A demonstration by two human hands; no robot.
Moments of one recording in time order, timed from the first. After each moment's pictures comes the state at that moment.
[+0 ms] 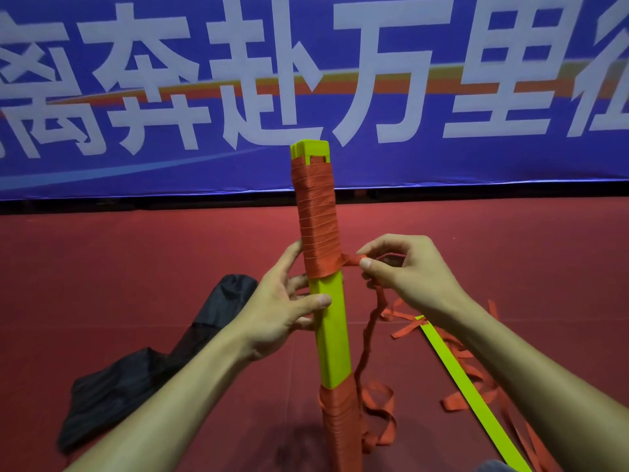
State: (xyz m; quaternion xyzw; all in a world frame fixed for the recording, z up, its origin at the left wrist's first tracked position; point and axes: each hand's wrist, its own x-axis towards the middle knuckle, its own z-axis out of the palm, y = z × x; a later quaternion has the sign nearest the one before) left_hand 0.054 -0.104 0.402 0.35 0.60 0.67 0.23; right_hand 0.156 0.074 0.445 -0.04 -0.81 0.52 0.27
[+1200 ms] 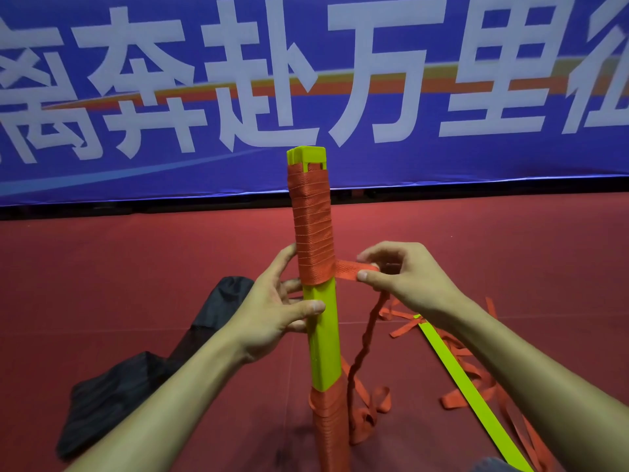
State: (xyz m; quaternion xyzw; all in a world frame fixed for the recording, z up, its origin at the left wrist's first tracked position) left_hand 0.053 -0.108 0.400 0.35 0.62 0.66 0.22; right_hand 0.153 0.094 0.428 -0.03 -0.83 0.51 0.23
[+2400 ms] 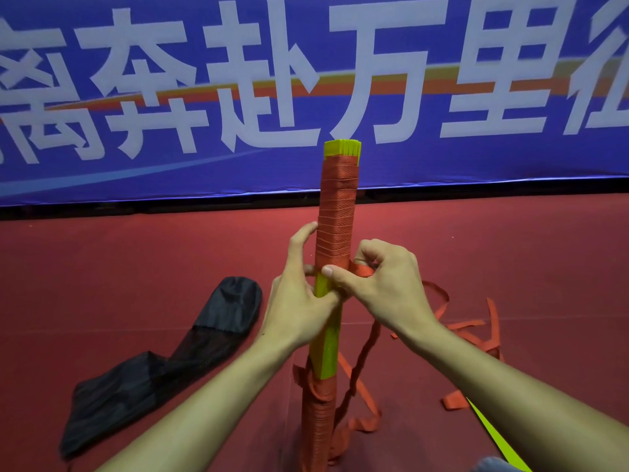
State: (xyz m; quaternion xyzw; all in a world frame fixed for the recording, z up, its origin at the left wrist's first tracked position) left_hand 0.080 -0.082 0.412 0.34 0.73 0.59 -0.02; right_hand 0.145 0.047 0.428 -0.03 -0.82 0.36 0.44
